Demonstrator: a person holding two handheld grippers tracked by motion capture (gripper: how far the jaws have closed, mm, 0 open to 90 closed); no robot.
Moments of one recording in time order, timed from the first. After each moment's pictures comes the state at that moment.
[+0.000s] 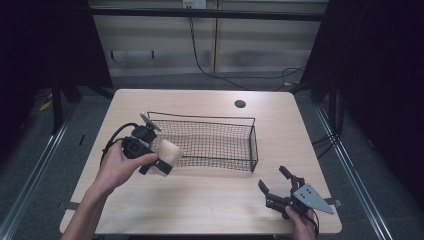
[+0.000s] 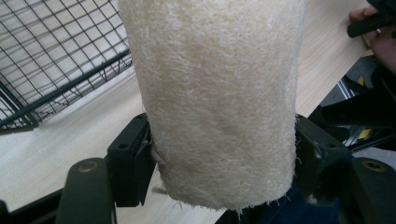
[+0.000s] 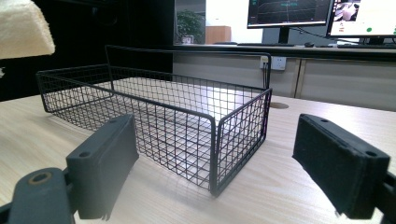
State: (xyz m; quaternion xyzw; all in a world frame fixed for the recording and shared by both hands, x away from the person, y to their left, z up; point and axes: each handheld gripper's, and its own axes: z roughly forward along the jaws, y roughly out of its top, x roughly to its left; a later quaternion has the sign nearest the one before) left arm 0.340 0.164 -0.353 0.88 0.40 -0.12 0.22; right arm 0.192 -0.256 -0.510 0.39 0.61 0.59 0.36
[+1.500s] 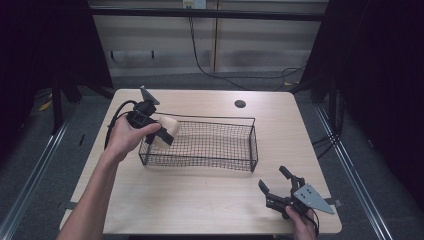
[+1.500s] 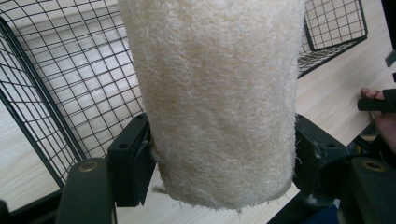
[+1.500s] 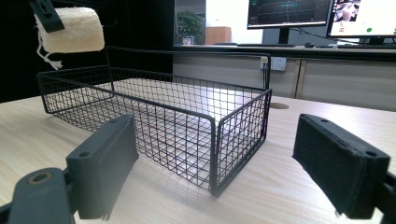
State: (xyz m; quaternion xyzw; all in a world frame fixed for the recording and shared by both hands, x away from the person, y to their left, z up) left arm 0.412 0.164 -0.352 0.83 0.49 -0.12 0.22; right arm 0.192 -0.257 -0.510 0.38 0.61 0.60 0.36
